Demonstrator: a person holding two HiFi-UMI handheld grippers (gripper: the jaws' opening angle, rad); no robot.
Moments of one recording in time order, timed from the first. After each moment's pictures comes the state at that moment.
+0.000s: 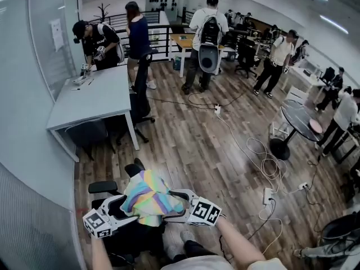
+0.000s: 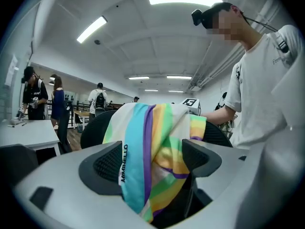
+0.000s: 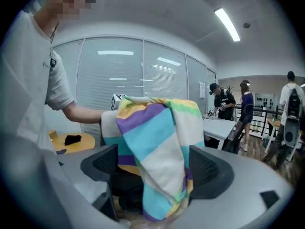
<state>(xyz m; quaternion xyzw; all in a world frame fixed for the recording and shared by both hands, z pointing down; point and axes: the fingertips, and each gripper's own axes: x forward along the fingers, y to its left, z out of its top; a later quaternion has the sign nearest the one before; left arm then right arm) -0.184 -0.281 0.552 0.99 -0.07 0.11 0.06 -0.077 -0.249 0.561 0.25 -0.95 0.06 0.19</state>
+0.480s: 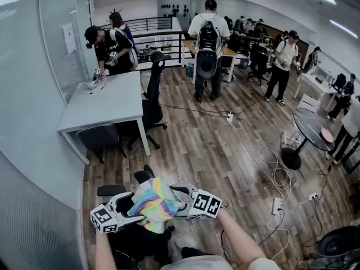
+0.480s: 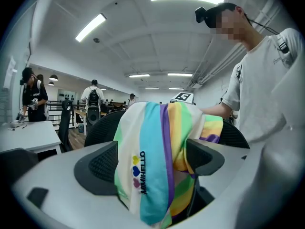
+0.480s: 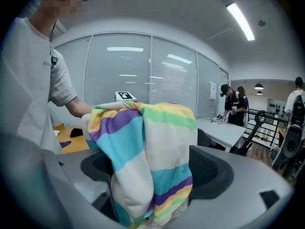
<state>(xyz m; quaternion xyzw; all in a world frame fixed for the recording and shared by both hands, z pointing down) -0.173 -0.322 0.554 0.99 -0.07 0.13 0.05 -0.082 -0.309 0.553 0.20 -0.96 0.04 0.21</state>
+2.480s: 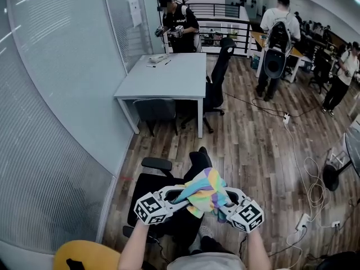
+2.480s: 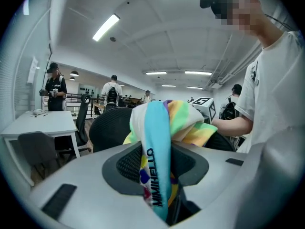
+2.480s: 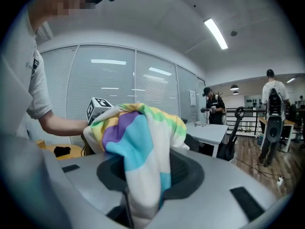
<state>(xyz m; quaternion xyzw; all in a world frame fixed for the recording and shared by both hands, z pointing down) -0.168 -0.272 0.540 0.97 -0.18 0.14 0.11 -0.087 -0.274 0.537 0.32 -0.94 0.07 0.13</state>
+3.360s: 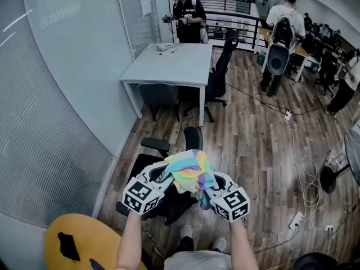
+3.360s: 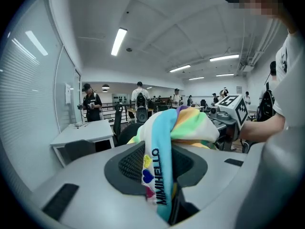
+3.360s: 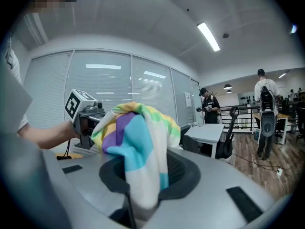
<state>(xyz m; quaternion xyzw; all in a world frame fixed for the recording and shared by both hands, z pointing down) -0.185 -0.245 0.481 0.90 -0.39 0.18 0.07 -0.090 -0.238 0.505 0.34 -0.93 0.09 0.10</state>
